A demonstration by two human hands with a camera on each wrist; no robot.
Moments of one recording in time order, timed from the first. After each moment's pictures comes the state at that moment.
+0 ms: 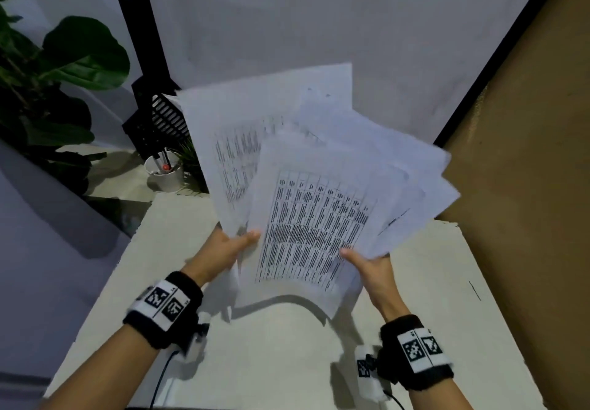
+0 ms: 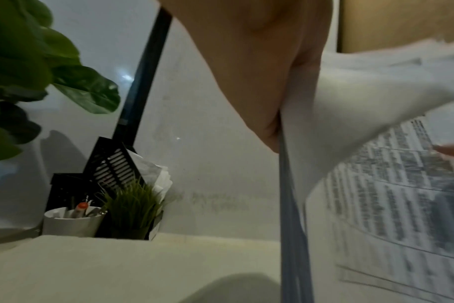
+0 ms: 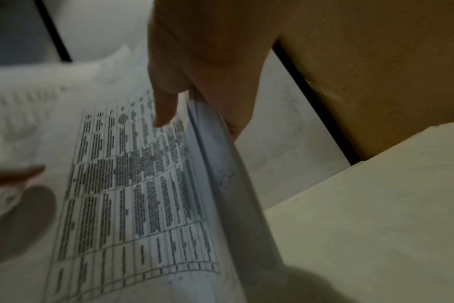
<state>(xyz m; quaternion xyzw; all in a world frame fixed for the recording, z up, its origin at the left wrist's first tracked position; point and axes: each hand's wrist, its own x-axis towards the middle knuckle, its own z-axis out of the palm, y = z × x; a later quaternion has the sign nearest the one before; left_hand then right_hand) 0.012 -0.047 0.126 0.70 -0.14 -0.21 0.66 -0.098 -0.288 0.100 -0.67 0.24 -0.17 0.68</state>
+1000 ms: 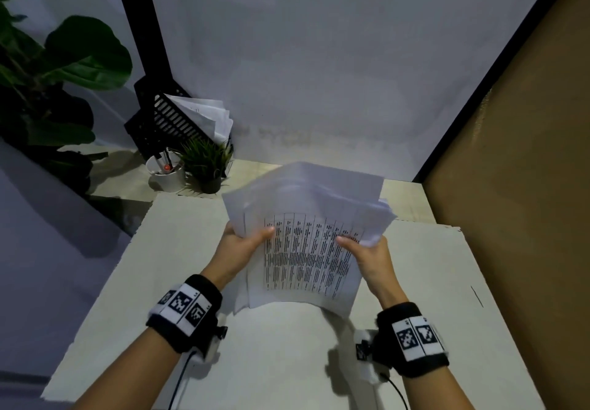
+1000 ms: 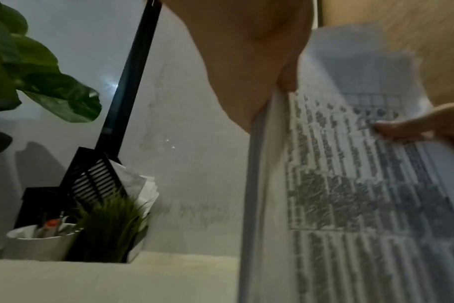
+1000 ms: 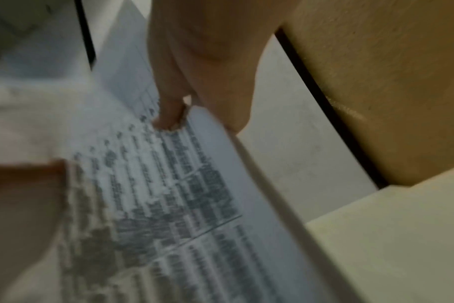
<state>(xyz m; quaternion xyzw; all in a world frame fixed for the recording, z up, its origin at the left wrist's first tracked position) 0.002 -0.073 0.139 0.66 -0.09 -0.13 0.74 -0.080 -0.287 0.129 -0.70 0.17 -0.15 0.68</state>
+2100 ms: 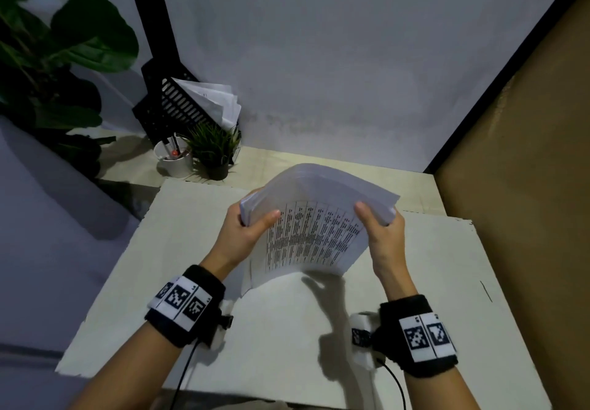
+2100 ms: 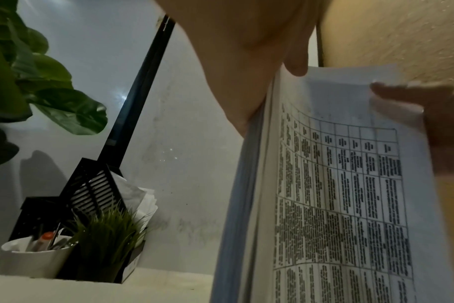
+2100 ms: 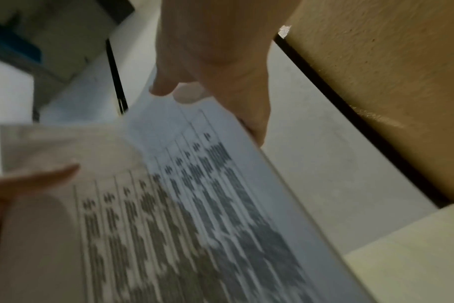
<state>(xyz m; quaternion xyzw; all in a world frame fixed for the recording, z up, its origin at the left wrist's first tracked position) 0.001 -0.069 0.146 0.65 -0.21 -0.09 0.72 -0.073 -0.272 0.156 -0.65 0.16 -0.23 0.71</state>
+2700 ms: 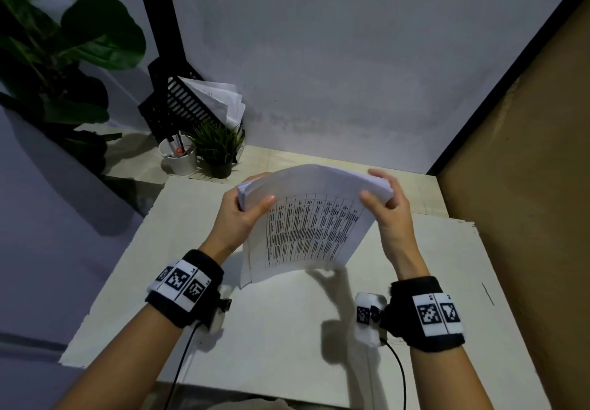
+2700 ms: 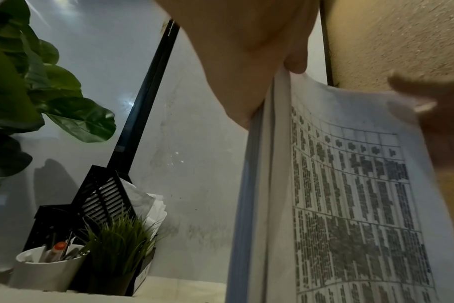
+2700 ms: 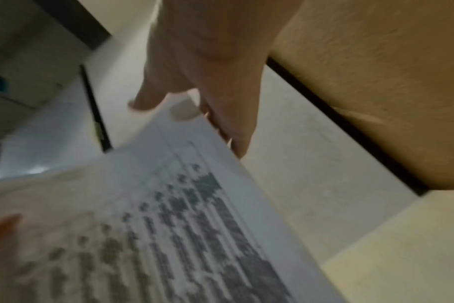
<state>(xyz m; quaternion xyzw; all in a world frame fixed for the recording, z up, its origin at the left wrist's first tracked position) 0.006 -0.068 0.162 0.67 -0.17 -0.08 0.72 -0.061 -0.288 0.170 -0.70 0.11 -0.18 0.69</state>
